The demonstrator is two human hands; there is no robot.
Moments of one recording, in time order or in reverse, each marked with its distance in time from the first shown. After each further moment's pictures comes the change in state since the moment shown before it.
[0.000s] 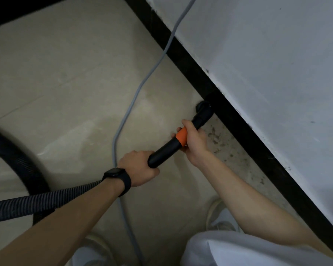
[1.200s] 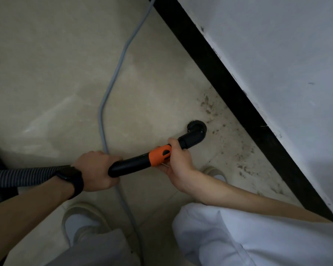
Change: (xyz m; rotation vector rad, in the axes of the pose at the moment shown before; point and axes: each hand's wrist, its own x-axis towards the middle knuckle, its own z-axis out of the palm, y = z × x) left_hand -0.060 -0.080 0.022 0.323 -0.243 0.174; right_hand -0.082 0.086 -0.038 0.009 0.051 0.299
